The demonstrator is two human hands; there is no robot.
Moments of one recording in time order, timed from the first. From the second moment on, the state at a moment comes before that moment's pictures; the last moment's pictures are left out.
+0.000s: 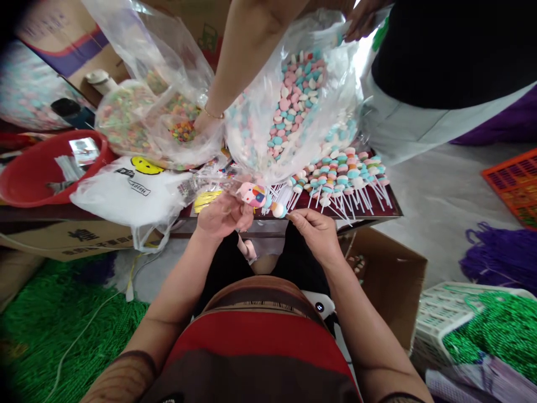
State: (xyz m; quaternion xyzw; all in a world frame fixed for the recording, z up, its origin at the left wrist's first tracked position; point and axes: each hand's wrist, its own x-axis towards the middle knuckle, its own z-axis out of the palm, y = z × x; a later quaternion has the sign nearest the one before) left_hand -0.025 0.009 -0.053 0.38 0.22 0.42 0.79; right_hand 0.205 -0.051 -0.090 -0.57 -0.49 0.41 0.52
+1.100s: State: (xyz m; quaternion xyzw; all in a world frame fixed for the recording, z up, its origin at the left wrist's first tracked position) left_hand 0.004 -0.007 -0.045 0.35 0.27 0.58 0.69; right_hand 0.135 -0.062 -0.104 -0.54 -0.42 0.46 0.56
